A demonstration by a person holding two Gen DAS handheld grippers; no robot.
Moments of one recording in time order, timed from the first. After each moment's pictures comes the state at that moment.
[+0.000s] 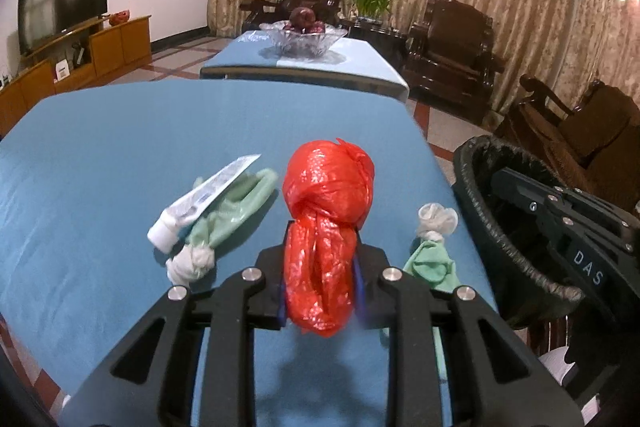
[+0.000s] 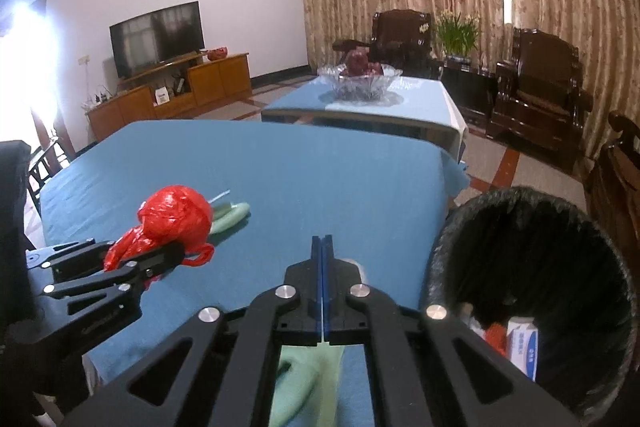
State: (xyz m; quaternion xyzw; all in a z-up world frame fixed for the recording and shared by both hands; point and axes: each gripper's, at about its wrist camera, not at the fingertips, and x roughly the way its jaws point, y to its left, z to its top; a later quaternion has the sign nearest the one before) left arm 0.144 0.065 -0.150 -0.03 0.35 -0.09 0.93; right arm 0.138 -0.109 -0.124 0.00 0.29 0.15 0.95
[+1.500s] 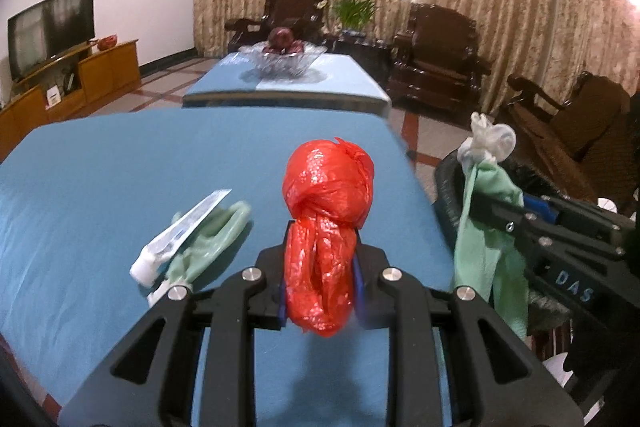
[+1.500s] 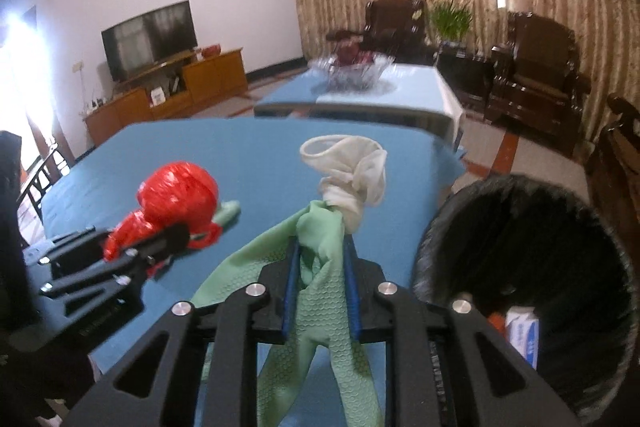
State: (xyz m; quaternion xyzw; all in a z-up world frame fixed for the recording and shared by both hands) left arm 0.150 0.035 -0.137 -0.01 0.31 -0.11 0.94; right arm 0.145 -0.137 -0.111 0.02 0.30 0.13 0.95
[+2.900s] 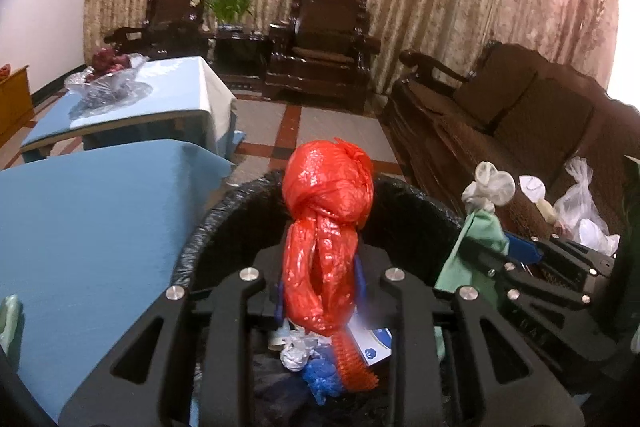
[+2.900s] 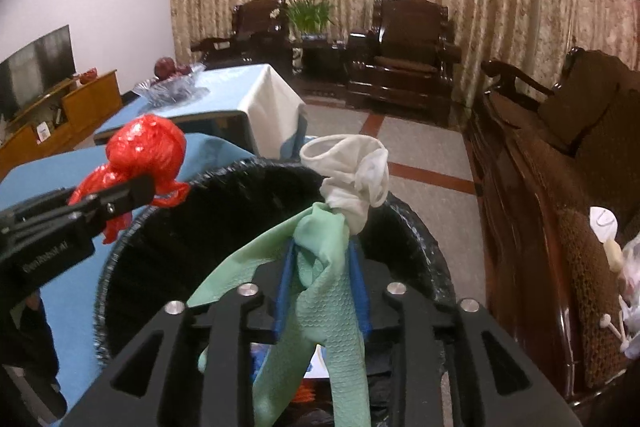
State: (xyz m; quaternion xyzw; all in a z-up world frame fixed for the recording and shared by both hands) left arm 0.229 -0.204 -0.148 0.01 0.32 -0.30 0.90; right arm 0.162 -0.364 -0.148 0.04 0.32 -0.08 0.94
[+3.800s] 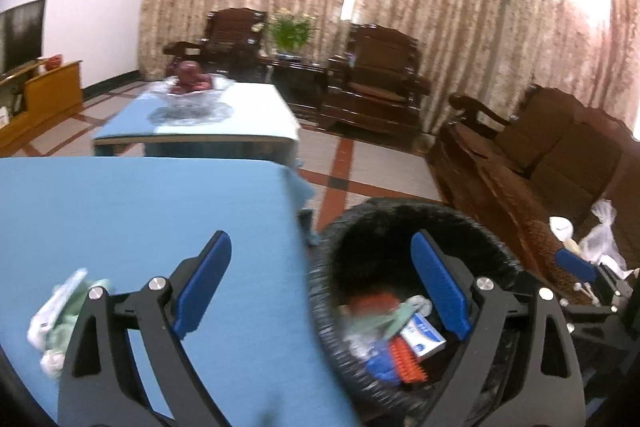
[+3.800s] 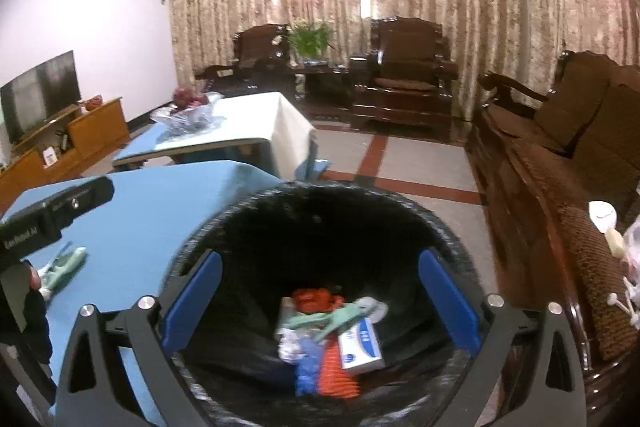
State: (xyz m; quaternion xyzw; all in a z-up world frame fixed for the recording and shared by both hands) left arm 0.200 -0.073 -0.108 -0.03 0.27 -0.20 0.94; right arm 0.123 -0.297 -0.110 0.06 0.26 -0.07 0.96
